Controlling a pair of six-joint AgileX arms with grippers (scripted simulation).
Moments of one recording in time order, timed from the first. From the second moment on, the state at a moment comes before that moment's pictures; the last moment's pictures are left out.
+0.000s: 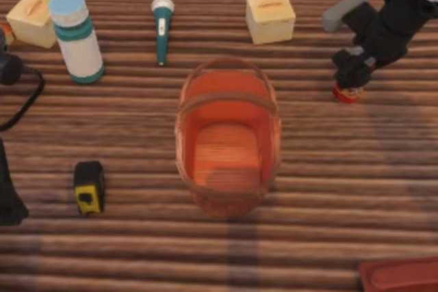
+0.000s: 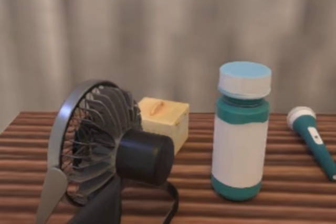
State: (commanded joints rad) left arm 0.00 0.00 0.00 0.00 0.00 0.00; right arm 0.18 2.39 1.95 -0.92 -0.16 -0.51
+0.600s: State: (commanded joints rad) left arm 0.00 0.00 0.00 0.00 0.00 0.00; right arm 0.26 2.24 1.58 0.09 -0.70 -0.20
